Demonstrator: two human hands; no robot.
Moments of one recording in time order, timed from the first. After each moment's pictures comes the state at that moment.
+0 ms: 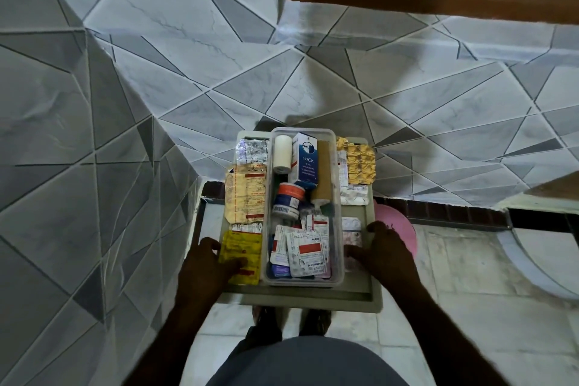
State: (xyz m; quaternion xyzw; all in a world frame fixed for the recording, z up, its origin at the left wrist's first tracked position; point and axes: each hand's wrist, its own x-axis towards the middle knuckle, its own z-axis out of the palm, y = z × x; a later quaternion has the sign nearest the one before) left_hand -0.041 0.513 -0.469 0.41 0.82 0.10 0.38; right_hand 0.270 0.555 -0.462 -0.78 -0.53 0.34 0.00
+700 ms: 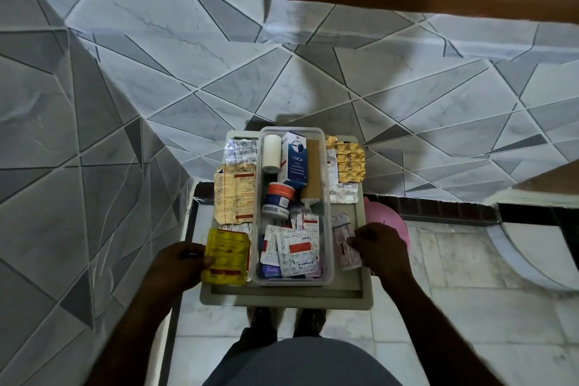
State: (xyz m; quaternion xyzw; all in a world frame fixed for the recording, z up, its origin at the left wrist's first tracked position) left_hand -0.068 0.517 -0.446 0.26 0.76 0.22 0.55; right_hand 0.281 0.556 -0.465 -0.79 -0.44 0.40 0.15
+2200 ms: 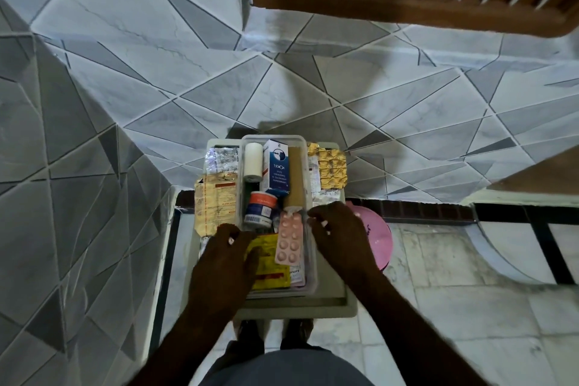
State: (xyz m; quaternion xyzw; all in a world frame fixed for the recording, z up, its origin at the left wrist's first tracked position) left_hand 0.028 0.527 -0.437 0.71 0.66 0.17 0.18; right_hand 0.241 0.575 -0.430 -0.64 -0.70 0.23 0.21
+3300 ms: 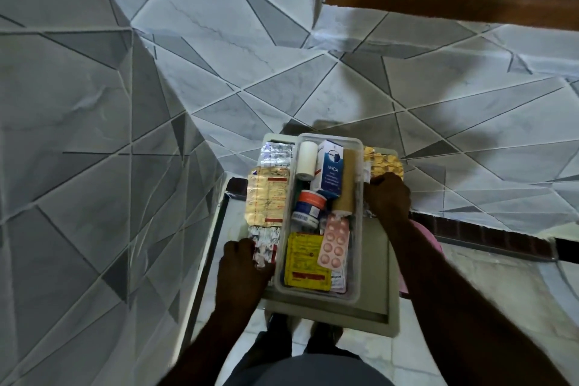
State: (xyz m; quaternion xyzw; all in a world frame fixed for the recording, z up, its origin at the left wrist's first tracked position) left_hand 0.000 0.504 -0.482 0.48 0.82 0.16 0.27; right_hand 0.234 0.689 -0.471 -0.79 -0.49 0.33 0.17
